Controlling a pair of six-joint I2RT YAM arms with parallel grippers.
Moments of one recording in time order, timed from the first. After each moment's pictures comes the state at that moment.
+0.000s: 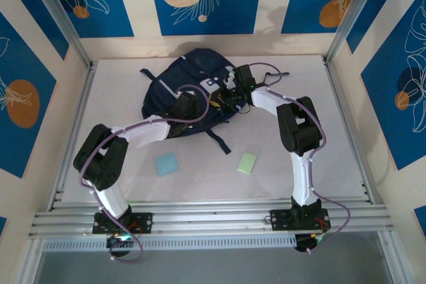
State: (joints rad) left arm -0.62 1.74 1.09 -0.18 -0.19 -0.58; right arm 0.39 2.13 1.52 -0.22 -0.70 0.88
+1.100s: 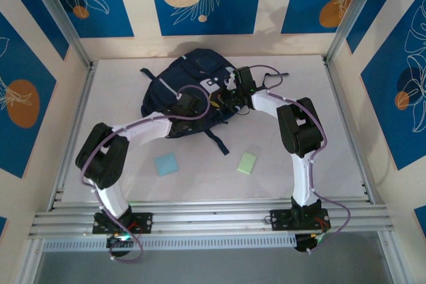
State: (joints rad) left arm -0.64 1.78 1.16 -0.36 -0.16 -0.58; right arm 0.40 2.10 1.45 -0.09 -0.68 0.95
